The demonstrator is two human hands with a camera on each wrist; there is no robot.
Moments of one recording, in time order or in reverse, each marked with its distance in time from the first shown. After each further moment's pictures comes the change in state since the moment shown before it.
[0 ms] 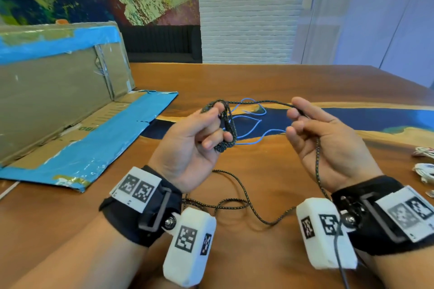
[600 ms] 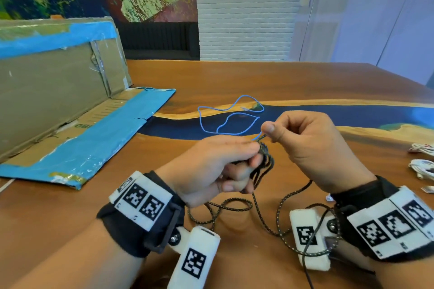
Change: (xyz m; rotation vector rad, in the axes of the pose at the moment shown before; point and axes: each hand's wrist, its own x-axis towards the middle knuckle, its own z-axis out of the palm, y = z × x) left_hand -0.019 -0.010 0.014 0.527 -0.332 -0.327; right_hand -0.014 0.008 0.006 -0.912 -0.260 -0.387
